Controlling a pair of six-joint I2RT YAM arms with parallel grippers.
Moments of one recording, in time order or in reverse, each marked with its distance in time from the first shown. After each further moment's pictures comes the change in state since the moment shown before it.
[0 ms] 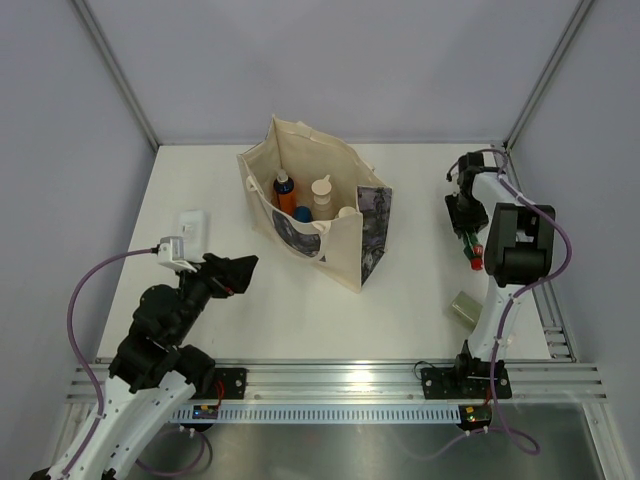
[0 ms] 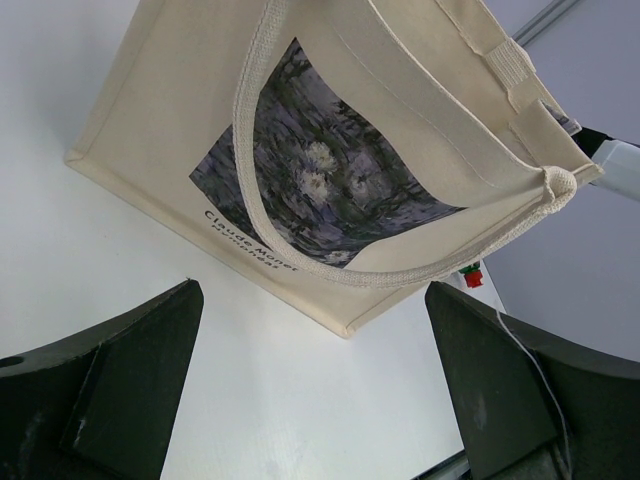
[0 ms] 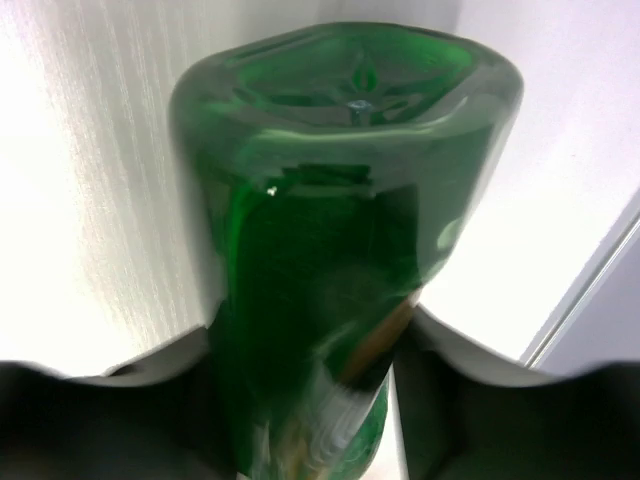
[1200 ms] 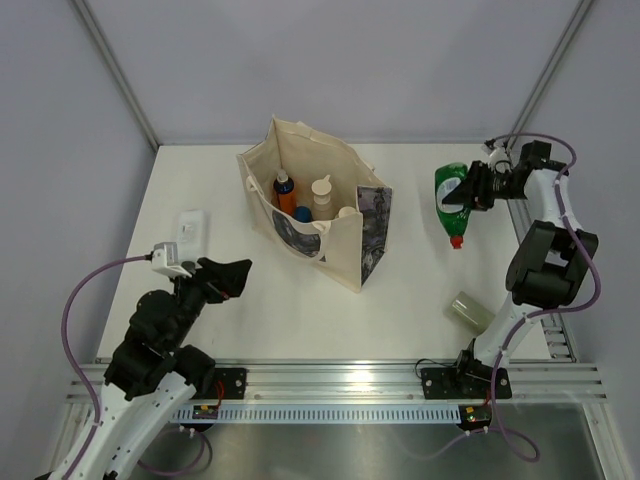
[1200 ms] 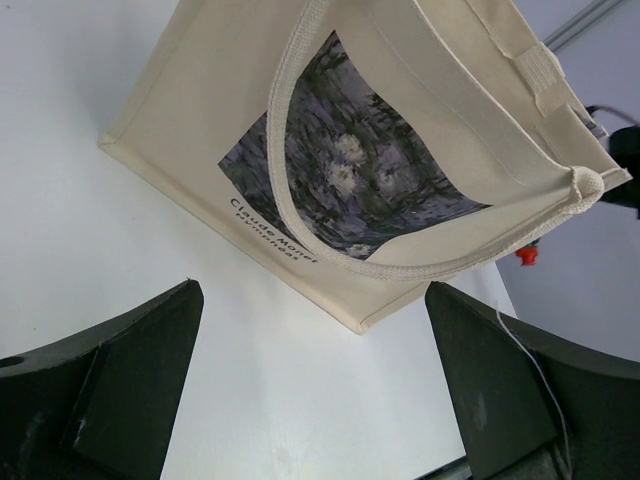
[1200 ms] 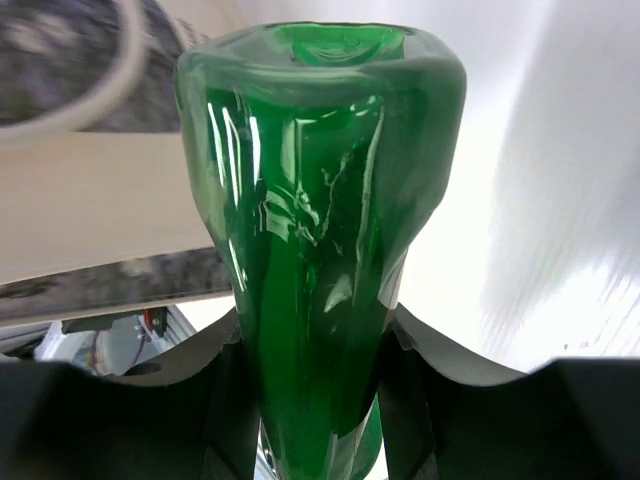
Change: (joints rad) left arm 0.000 -0.055 0.007 -0.088 -0.046 -0.018; right arm -0.254 -0.180 0.026 -0.128 -1.144 0.071
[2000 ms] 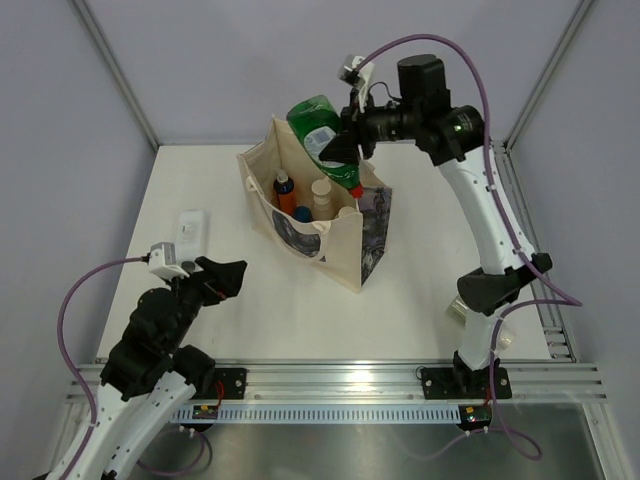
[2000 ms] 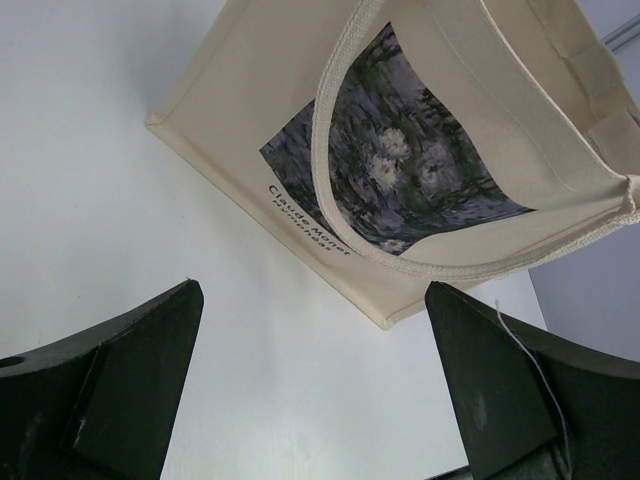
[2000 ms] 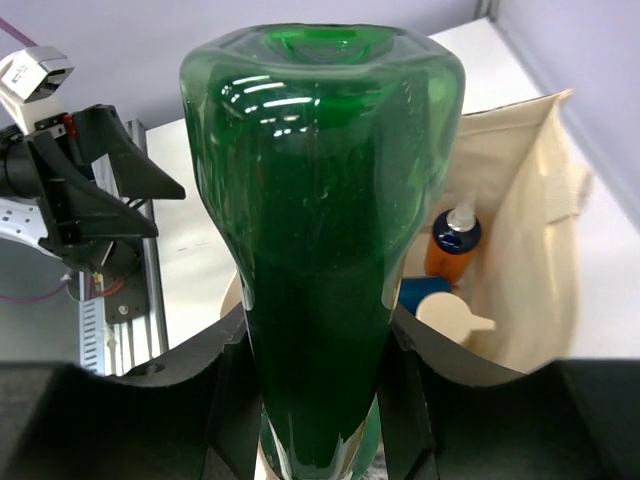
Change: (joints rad) left arm 0.000 0.022 0.043 -0.103 -0.064 -0.013; right arm 0.792 -0.015 0.895 -0.063 0.150 -0.021
